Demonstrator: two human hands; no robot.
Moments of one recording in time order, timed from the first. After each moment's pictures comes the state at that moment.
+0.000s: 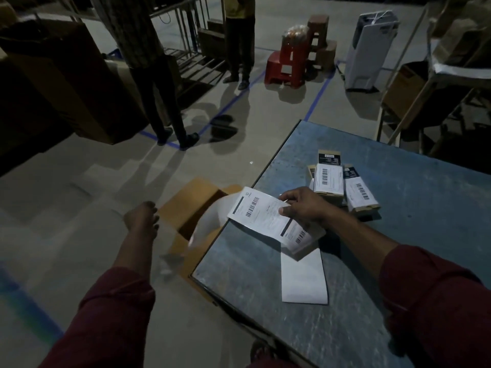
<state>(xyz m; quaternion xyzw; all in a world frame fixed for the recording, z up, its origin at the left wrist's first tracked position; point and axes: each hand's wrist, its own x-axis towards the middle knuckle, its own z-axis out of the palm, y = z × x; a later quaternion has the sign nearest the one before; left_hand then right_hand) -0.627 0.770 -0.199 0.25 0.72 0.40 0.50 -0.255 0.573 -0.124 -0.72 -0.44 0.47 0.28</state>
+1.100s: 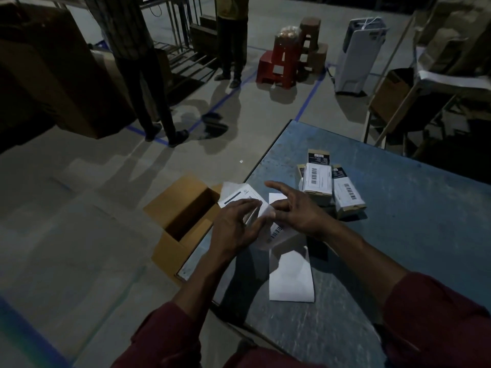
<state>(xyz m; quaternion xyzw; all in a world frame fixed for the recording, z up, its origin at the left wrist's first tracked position) -0.463 0.604 -0.150 0.83 0.36 0.32 0.29 -0.270 0.535 -0.107 -0.64 -0.50 0.46 0.34</state>
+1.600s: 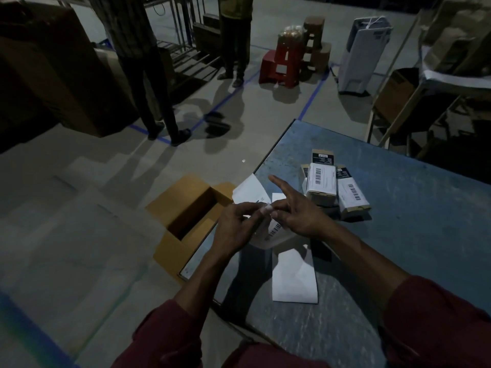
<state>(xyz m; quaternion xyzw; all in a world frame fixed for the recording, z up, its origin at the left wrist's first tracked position) -0.460 0.607 -0.148 0.75 0.38 0.29 0.46 -0.279 0.539 -0.109 -0.67 -0.54 0.41 0.31</state>
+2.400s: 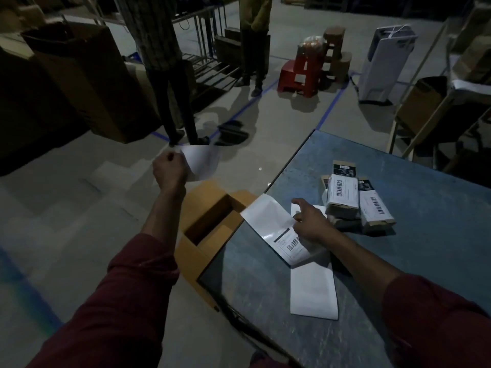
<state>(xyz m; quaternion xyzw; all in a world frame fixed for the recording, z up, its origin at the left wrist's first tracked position) -0.545 0.793 -0.101 0.47 0.64 0.48 0.37 -0.280 0.576 -0.149 -0.79 -0.46 0.35 0.20</state>
